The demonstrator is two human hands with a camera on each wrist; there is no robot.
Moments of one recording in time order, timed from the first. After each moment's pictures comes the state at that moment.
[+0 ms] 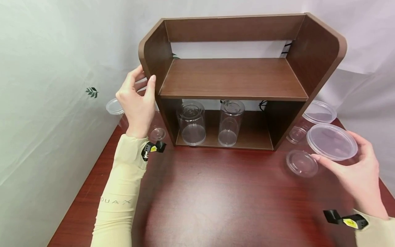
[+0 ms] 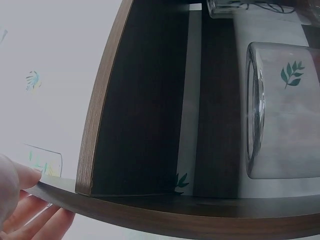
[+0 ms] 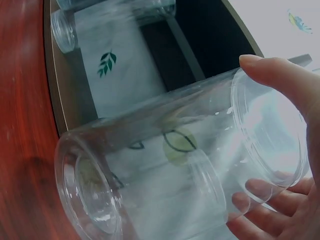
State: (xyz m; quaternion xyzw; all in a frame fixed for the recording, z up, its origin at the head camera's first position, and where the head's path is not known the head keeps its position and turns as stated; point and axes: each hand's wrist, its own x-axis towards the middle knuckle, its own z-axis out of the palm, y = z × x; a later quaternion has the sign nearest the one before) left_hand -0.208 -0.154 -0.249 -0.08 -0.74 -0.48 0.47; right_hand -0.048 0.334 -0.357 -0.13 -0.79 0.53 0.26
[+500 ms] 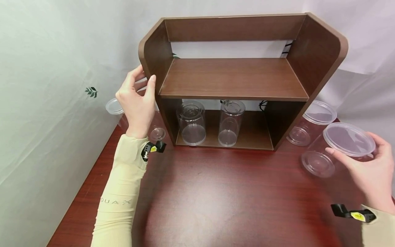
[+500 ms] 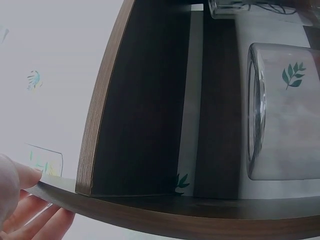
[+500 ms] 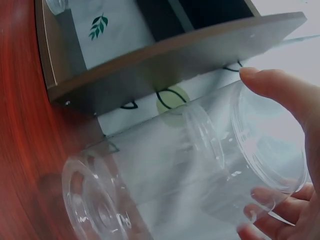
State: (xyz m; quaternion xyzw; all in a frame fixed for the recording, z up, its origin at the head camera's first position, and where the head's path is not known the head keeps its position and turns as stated) left_hand -0.208 -0.154 -0.249 -0.08 -0.74 -0.48 0.46; right_hand -0.056 0.362 -0.358 -0.21 -0.78 0.52 0.29
